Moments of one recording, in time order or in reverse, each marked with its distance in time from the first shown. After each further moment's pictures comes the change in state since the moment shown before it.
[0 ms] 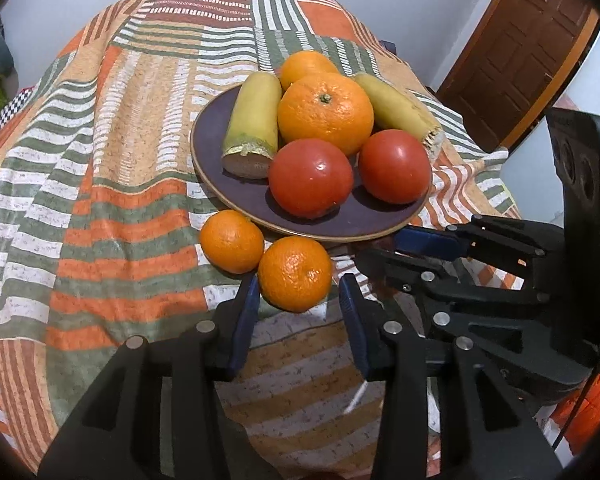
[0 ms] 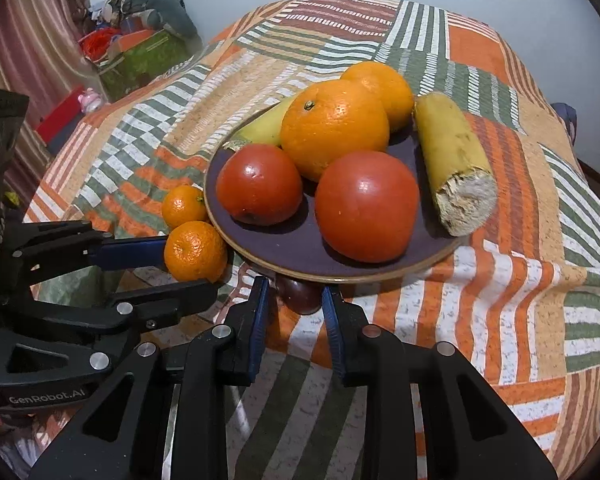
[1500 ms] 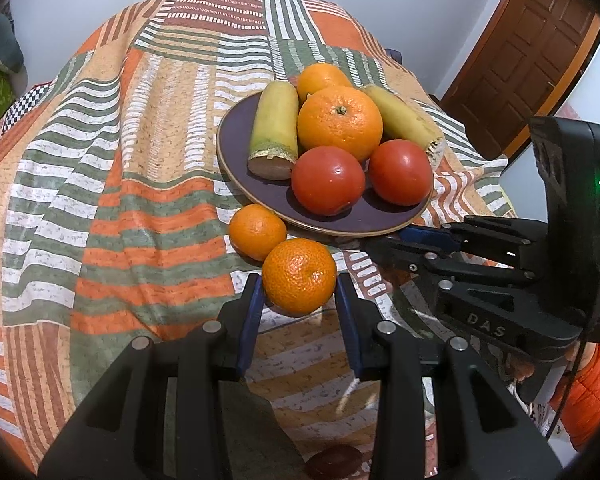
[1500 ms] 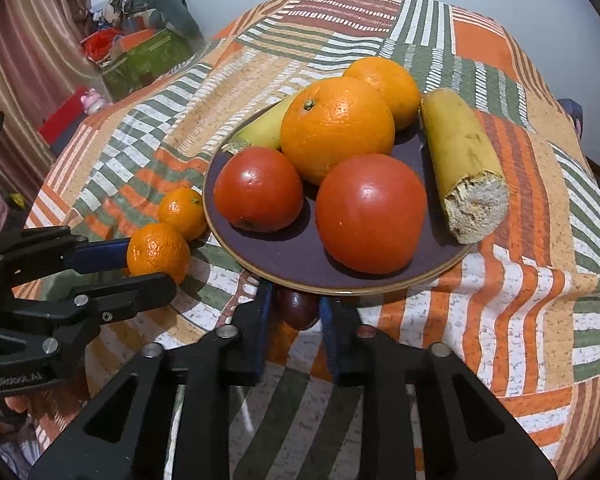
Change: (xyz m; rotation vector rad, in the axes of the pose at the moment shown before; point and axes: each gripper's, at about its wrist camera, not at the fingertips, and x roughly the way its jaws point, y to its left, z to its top) left arm -0.021 0.008 -0.007 -0.013 -0.026 0.014; right arm 0.001 -0.009 0.003 0.014 0.014 0.046
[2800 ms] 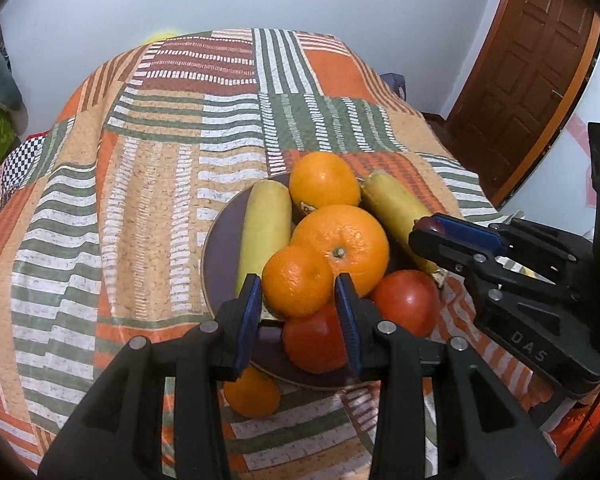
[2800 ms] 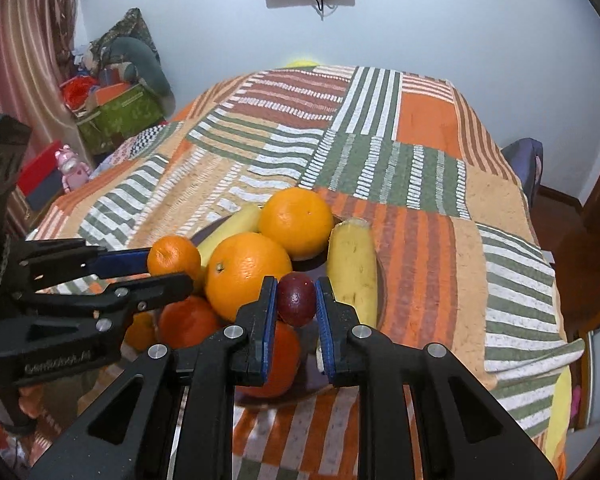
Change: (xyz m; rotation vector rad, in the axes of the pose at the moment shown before) left arm 0.020 -0.011 0.085 0.046 -0.089 0.049; right arm -0.032 -0.032 0.050 0.012 -0.197 -0.151
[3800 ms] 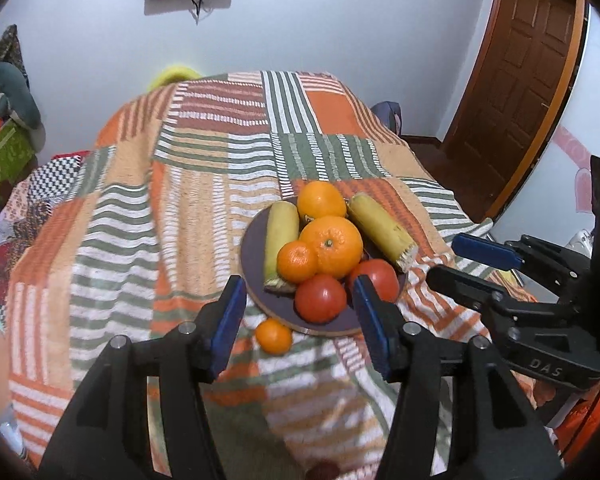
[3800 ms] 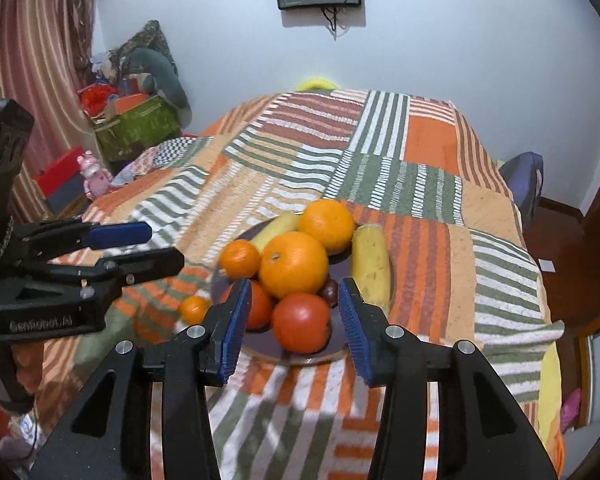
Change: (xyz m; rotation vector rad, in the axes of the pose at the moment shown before) left arm -0.104 -0.001 -0.026 0.017 -0.114 0.022; right arm -0.072 0.032 -0.016 -0.017 -0.069 0.044
